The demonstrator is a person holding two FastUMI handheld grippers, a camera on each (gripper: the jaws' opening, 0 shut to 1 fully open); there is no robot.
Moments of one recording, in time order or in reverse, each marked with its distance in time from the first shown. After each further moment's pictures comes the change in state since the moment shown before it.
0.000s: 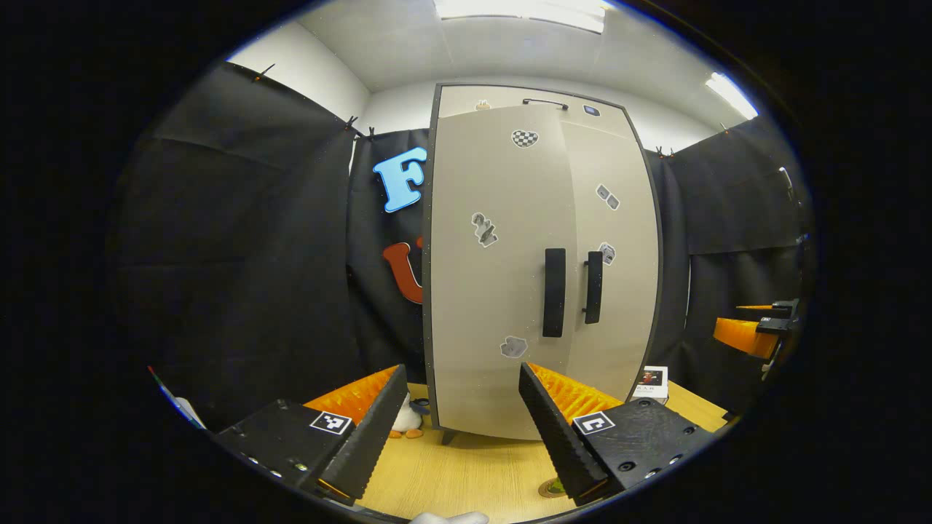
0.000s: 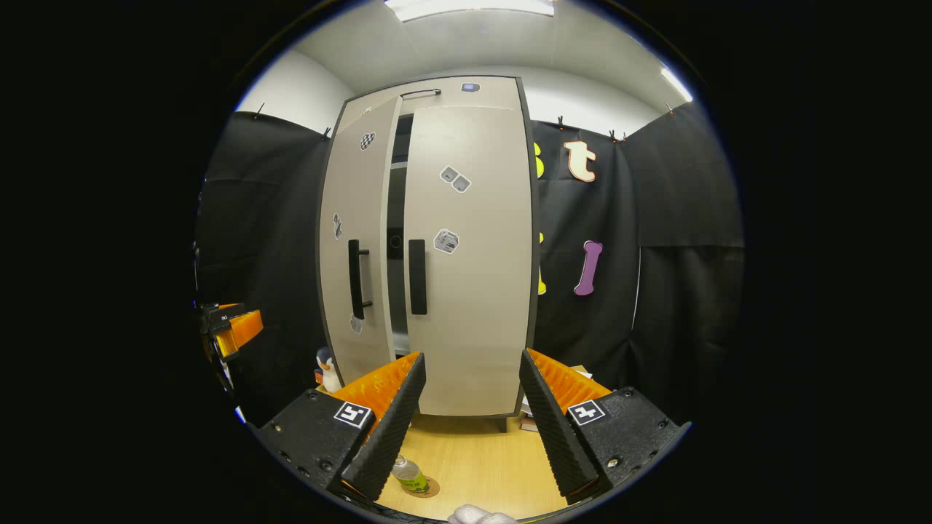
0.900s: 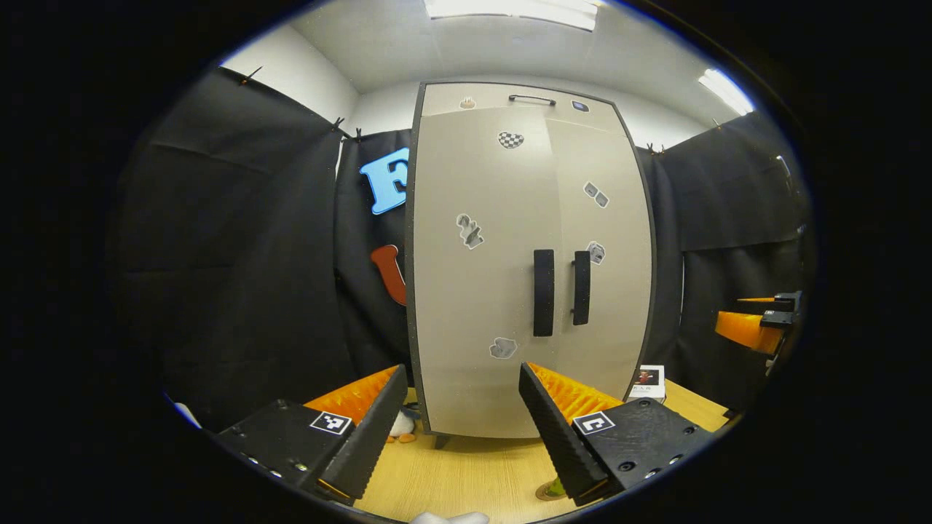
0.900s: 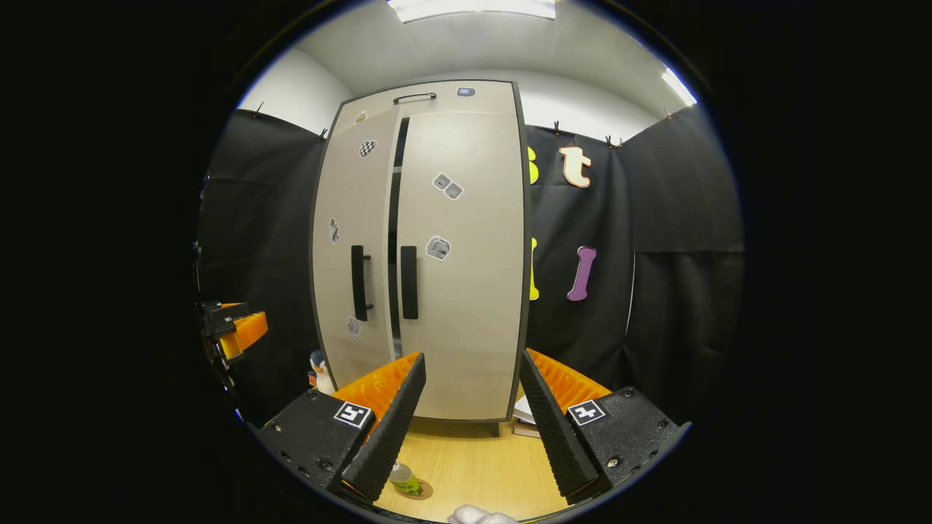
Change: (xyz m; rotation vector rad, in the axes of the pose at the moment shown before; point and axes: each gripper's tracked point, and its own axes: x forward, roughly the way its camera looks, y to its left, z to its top) left arm 0.014 -0.020 0.004 0.021 0.004 -0.024; right arm 0.002 -0.004 0.004 -0.004 -0.018 -0.011
